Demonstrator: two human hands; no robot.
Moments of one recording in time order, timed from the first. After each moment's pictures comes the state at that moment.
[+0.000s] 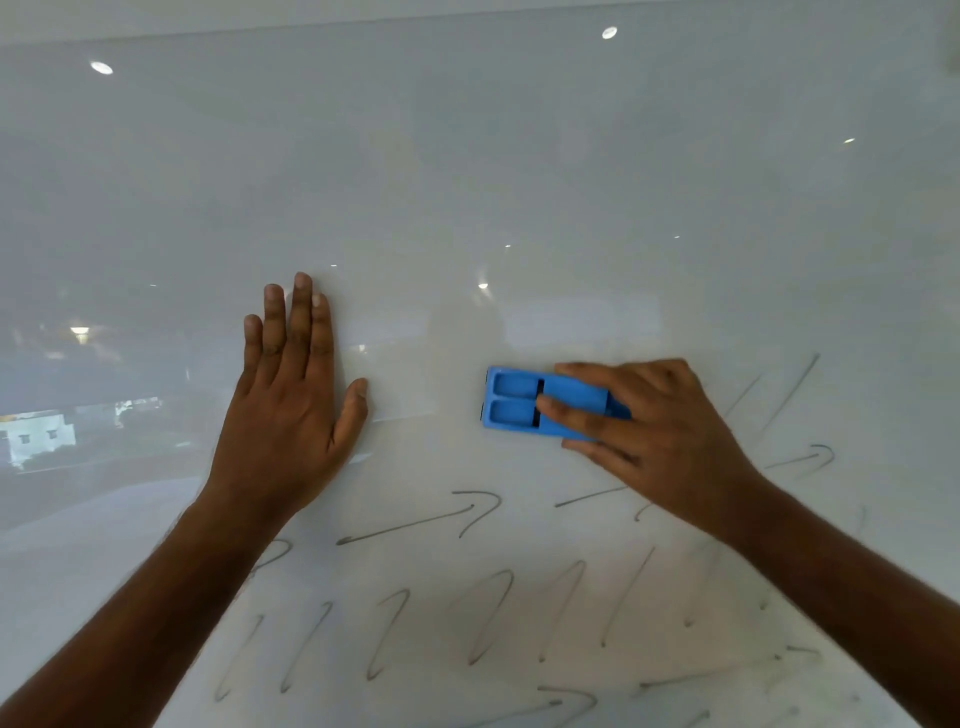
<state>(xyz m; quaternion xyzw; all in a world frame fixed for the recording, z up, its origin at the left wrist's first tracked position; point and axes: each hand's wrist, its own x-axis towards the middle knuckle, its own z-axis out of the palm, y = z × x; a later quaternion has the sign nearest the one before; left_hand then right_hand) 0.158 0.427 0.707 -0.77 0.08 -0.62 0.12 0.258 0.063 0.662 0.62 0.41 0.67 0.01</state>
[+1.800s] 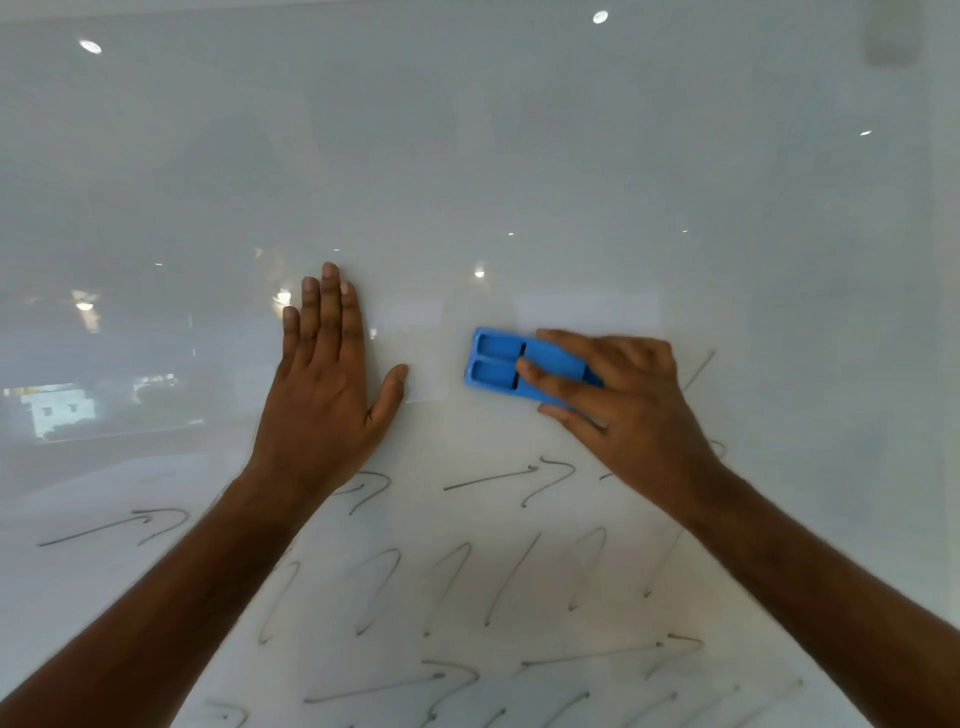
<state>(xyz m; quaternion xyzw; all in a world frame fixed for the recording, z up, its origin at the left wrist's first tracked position) 0.192 0.306 0.690 -0.80 0.05 -0.60 0.09 0.282 -0.007 0.660 0.63 0.38 0.67 -0.09</state>
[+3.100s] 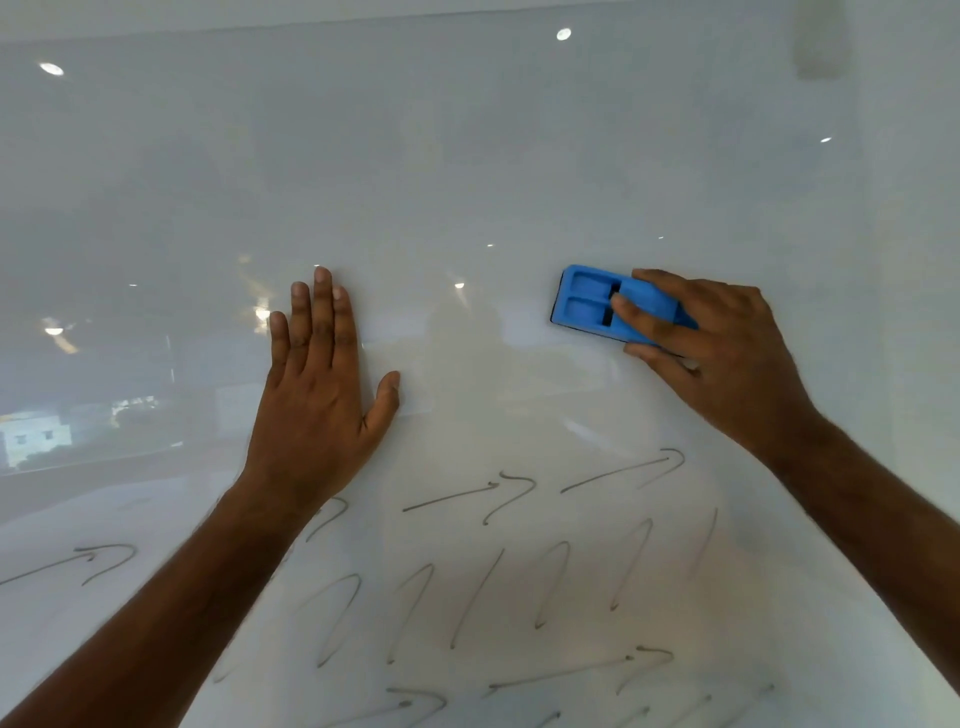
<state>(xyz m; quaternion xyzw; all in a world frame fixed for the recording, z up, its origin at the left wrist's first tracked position) 0.209 0.275 0.699 -0.78 0.07 -0.61 0.10 0.315 -0.128 0.701 0.65 0.32 0.69 -0.04</state>
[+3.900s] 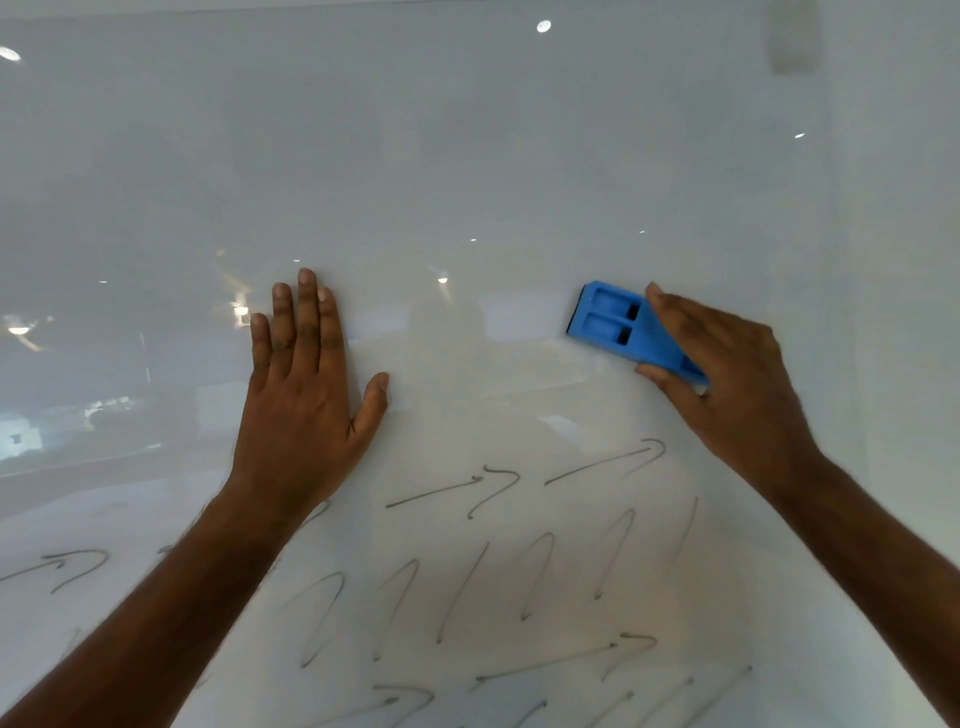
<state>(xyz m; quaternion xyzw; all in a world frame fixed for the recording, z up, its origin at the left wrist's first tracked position) 0.212 0.270 0.692 -0.77 0.07 -0.62 0.11 0.301 -0.134 0.658 0.71 0.26 0.64 -0.16</state>
